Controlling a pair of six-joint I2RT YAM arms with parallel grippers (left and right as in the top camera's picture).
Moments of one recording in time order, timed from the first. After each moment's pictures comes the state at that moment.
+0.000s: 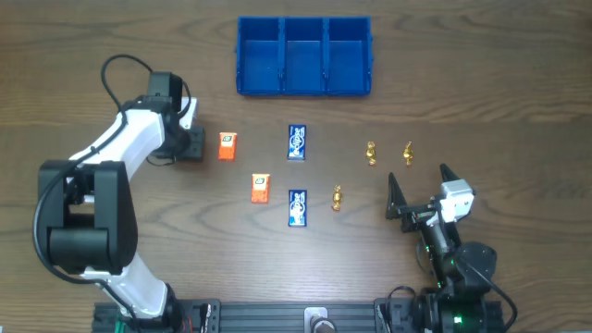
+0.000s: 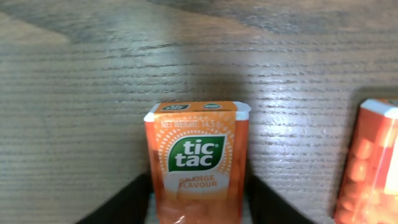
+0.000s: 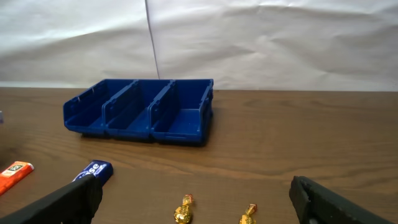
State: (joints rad) left arm -0.05 1.87 1.10 -0.63 0.01 0.01; right arm -0.01 0.01 0.01 -0.06 -0.21 0.07
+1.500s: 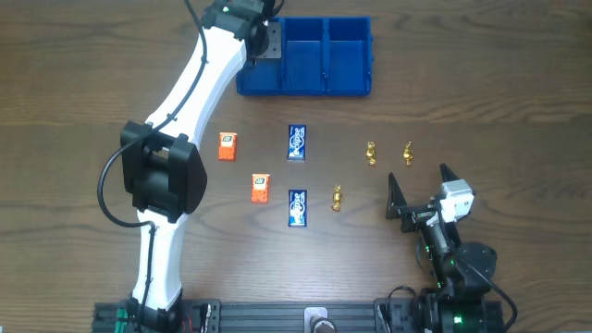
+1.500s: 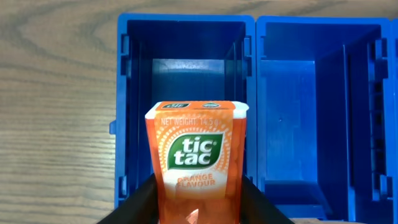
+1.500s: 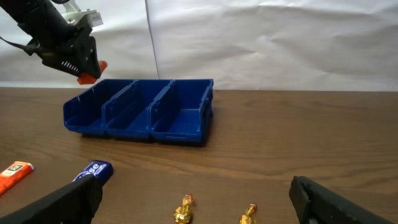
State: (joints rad) left arm -0.38 2.30 2.19 -0.95 -0.13 -0.33; right arm -0.01 0.01 0.01 -0.06 -0.21 0.07
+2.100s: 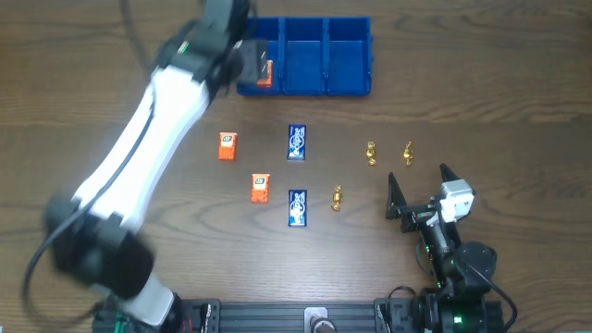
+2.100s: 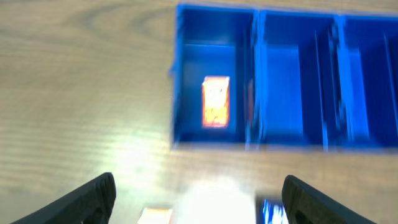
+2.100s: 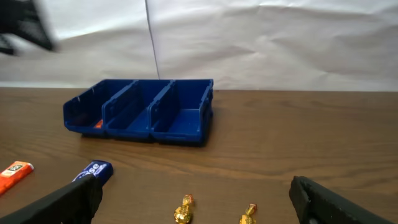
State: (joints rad) left arm -0.37 1.77 1.63 -0.81 -0.14 -0.34; right arm -0.01 0.01 0.01 -0.06 -0.21 0.07
